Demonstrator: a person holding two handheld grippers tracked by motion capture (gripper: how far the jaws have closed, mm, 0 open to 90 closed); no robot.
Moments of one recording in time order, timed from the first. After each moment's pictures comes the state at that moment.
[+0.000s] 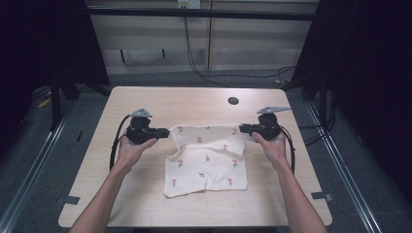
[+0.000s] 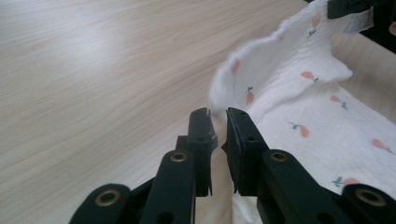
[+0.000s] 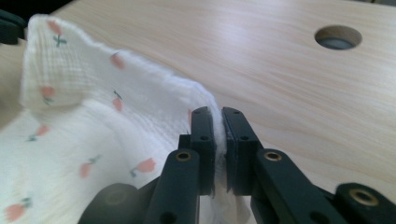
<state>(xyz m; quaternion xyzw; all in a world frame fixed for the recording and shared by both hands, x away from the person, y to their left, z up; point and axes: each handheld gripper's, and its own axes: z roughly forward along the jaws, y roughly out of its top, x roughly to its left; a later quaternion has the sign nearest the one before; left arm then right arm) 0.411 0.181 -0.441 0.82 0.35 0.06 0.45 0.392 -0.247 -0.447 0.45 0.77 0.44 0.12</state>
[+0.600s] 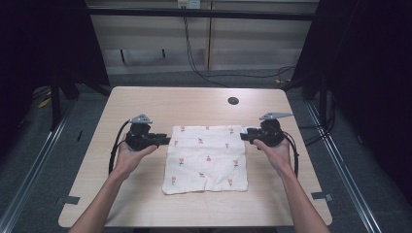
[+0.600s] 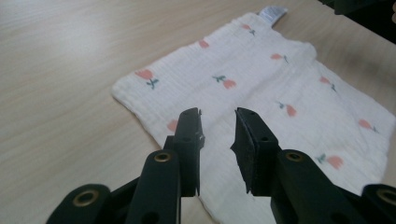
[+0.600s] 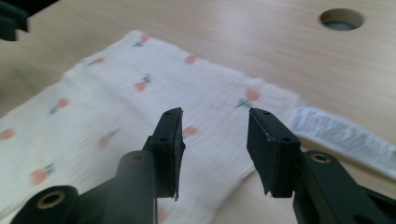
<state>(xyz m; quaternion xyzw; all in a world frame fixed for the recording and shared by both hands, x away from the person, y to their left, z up) 0.379 0.185 -0.442 0.83 0.33 0.04 0.45 0.364 -0.250 -0.447 0.45 0.77 0.43 0.13</state>
